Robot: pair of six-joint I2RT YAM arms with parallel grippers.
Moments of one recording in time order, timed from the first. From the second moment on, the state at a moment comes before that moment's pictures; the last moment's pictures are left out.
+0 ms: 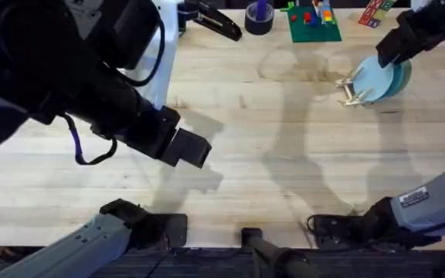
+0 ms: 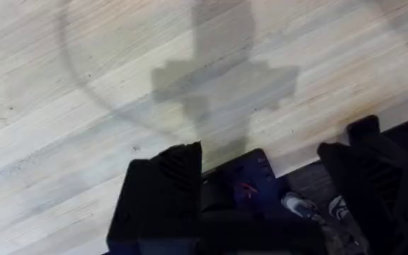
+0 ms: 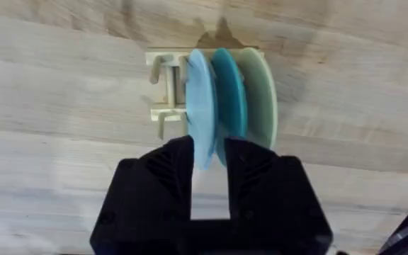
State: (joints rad) left arm -0.40 1.10 1.19 -1.51 0.11 0.00; right arm -0.22 1.90 1.81 -1.35 0.05 -0.40
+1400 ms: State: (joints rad) left arm -0.40 1.10 1.19 -1.51 0.11 0.00; right arm 0.28 1.45 1.58 -1.49 -0.01 -0.14
